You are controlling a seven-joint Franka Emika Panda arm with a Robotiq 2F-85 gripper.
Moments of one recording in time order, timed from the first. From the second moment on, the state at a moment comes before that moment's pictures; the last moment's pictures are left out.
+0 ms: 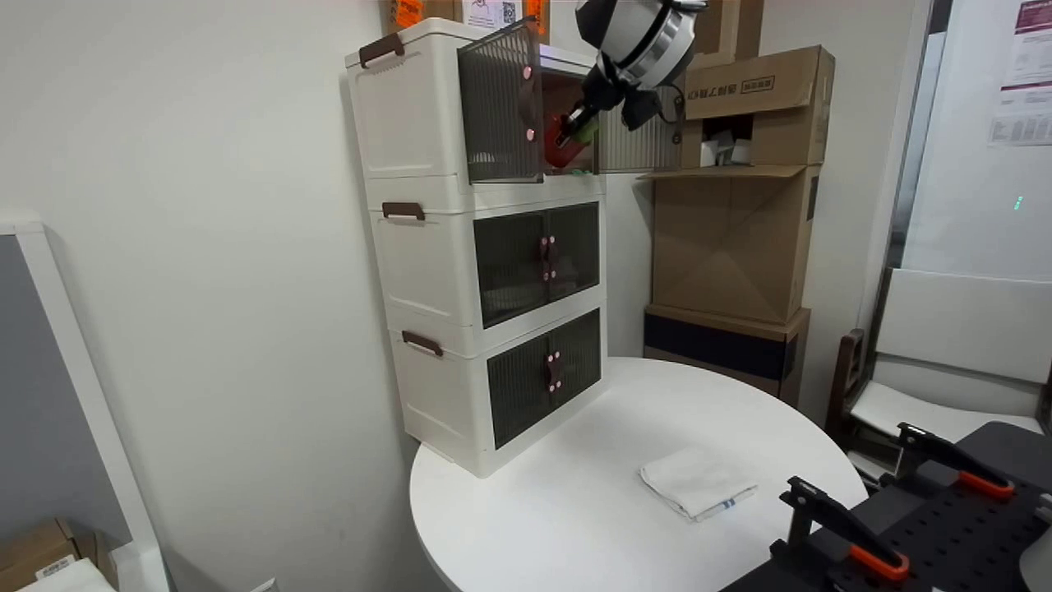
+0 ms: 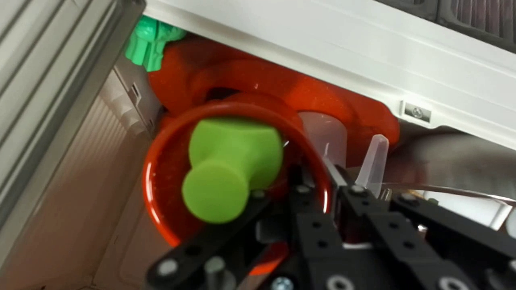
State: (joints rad) arm -0.39 0.34 0.46 -1.74 0.48 2.92 -1.14
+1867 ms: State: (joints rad) arm -0.15 0.55 0.21 -1.45 0.29 2.85 -0.93
